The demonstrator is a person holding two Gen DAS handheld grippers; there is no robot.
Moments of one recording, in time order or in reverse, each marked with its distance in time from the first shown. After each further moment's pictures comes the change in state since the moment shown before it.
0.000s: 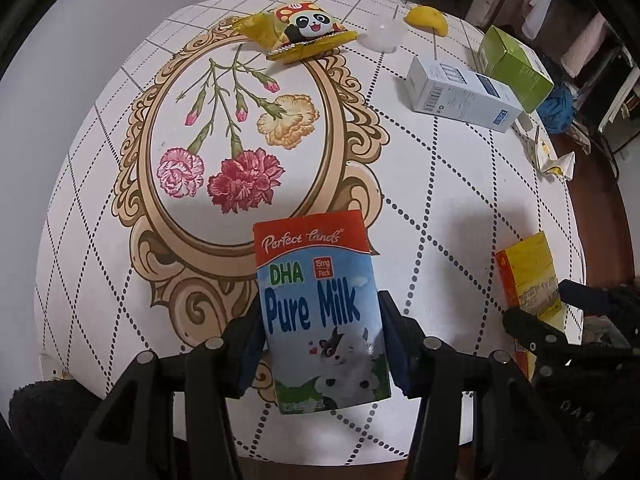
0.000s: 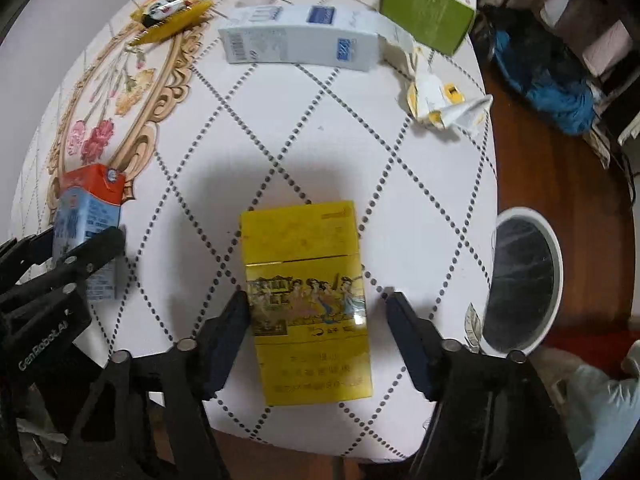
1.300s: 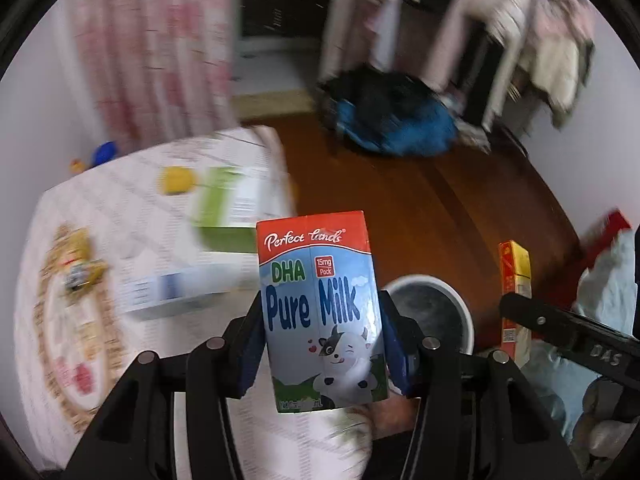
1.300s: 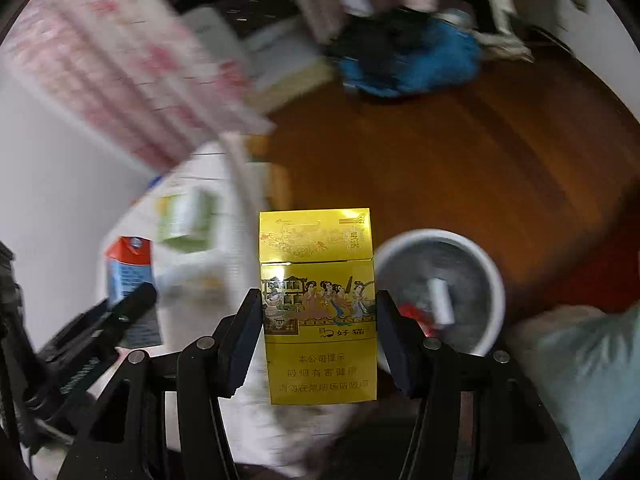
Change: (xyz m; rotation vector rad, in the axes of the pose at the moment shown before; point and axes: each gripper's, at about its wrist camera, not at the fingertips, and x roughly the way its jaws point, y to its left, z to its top) left arm -0.093 -0.253 0.082 0.313 -0.208 -0.233; right arm -0.113 -0.304 -0.052 0.622 -0.315 0.183
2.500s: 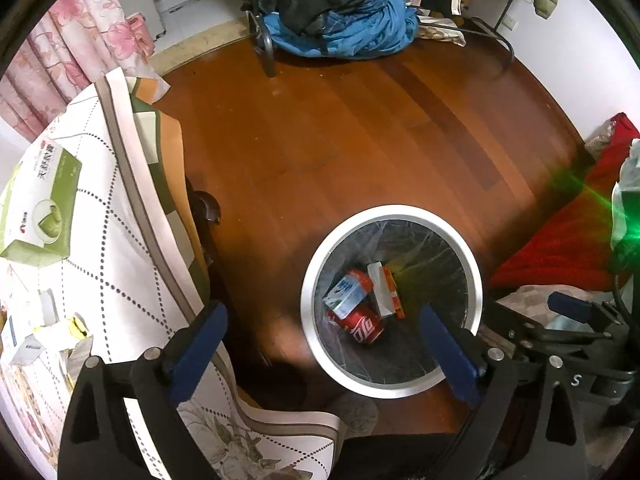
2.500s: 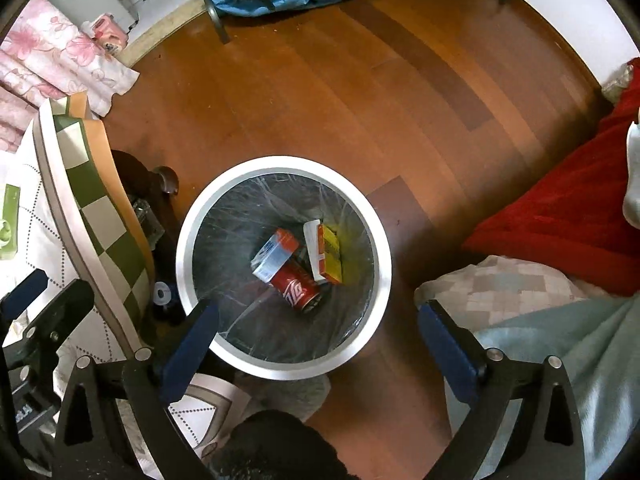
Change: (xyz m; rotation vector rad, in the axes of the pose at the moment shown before) left arm 0.142 -0.105 -0.008 0.188 0.270 0.014; right arm 0.116 -0.143 -0.005 0.126 0.242 -0.294
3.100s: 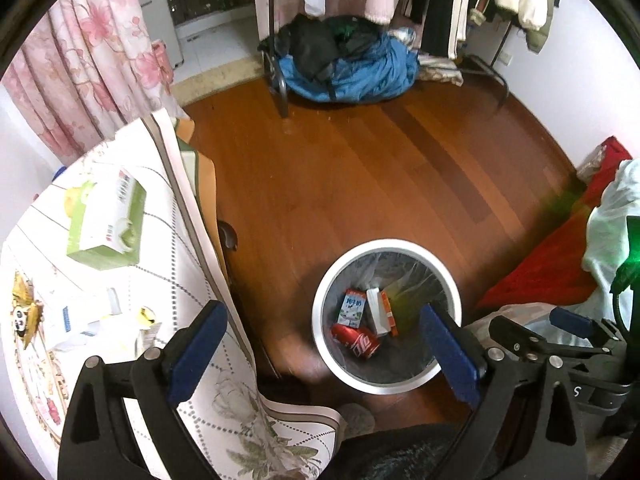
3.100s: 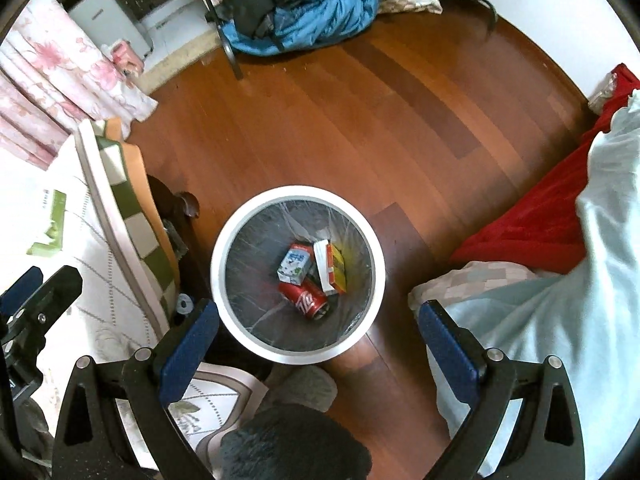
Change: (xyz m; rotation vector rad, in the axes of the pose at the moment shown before) left arm -0.079 0.009 -0.004 -0.024 -0.141 0.003; right arm -0.091 0.008 -0.027 0.007 -0.133 0.025
